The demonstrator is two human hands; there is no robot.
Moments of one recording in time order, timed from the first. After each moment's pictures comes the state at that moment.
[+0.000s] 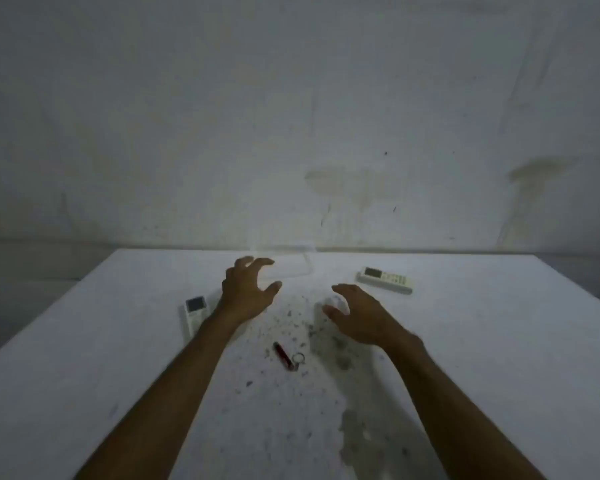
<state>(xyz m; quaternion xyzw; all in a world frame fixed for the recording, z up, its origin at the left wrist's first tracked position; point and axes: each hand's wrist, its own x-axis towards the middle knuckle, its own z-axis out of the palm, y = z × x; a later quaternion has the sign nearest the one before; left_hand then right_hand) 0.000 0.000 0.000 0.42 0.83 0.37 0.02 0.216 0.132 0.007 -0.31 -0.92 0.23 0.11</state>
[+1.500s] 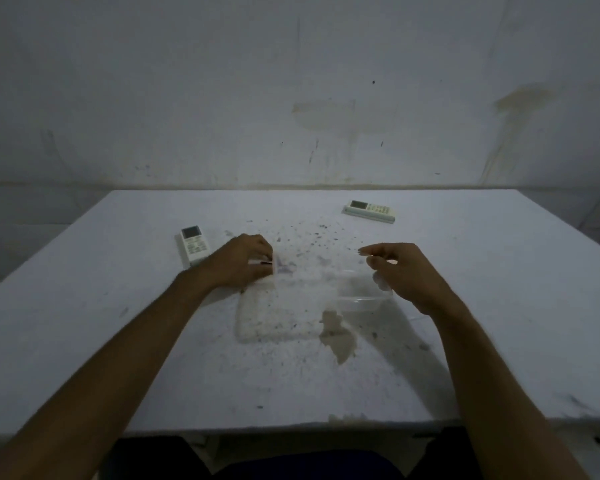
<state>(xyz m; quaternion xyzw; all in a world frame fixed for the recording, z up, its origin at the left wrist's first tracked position) 0.041 -0.064 -0.025 0.63 0.73 0.24 0.08 0.345 0.085 0.010 -0.33 -0.81 0.41 0.25</state>
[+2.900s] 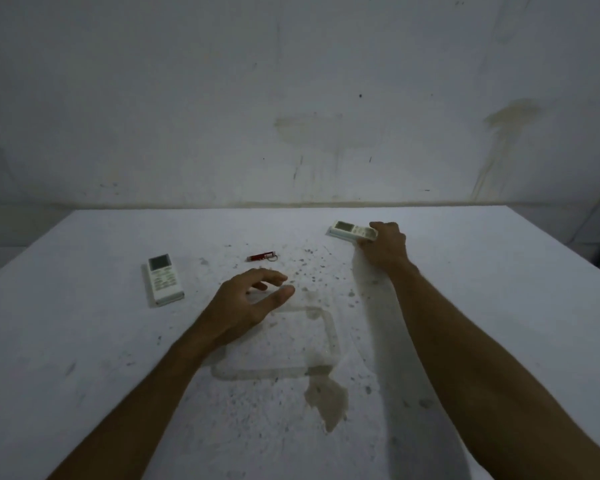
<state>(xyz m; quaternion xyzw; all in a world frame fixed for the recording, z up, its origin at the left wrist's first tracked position) 0.098 -0.048 -0.026 0.50 0.73 0.43 0.17 0.242 0.267 -0.029 -0.49 -0.83 0.18 0.20</state>
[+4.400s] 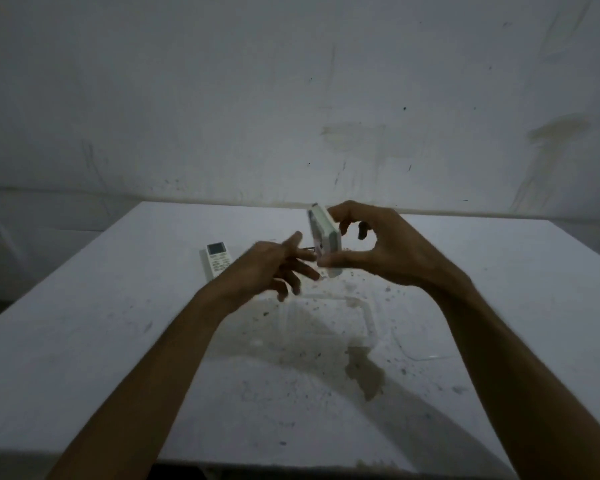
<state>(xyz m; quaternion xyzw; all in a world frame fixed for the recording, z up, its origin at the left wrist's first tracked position) 0.102 -0.097 0.048 0.42 0.62 0.55 0.36 0.274 0.058 0.100 -0.03 -0.93 0.26 0.24</state>
